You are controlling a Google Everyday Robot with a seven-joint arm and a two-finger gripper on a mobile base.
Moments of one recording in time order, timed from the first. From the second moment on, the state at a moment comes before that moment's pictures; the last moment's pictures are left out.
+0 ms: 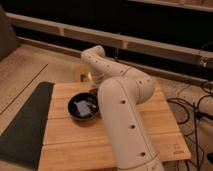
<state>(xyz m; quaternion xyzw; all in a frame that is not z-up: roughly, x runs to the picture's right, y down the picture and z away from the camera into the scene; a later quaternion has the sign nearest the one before) -0.030 0.006 0.939 -0.39 -0.04 -0.24 0.89</state>
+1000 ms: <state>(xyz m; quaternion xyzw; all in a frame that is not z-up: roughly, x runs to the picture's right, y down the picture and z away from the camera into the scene) -0.071 0.022 0.970 -0.32 -0.17 -0.28 0.89</state>
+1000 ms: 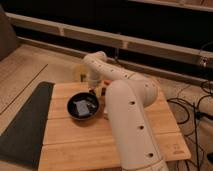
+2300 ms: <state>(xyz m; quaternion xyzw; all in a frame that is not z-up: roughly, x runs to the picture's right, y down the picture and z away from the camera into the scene) -0.063 0.038 0.988 -0.33 -0.19 -0.29 0.87</state>
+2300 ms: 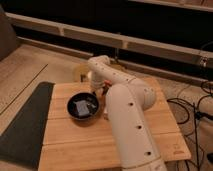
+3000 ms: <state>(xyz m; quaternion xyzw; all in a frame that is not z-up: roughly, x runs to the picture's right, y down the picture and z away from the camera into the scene) -0.053 0.011 0.915 -0.41 -0.09 -0.29 0.86</state>
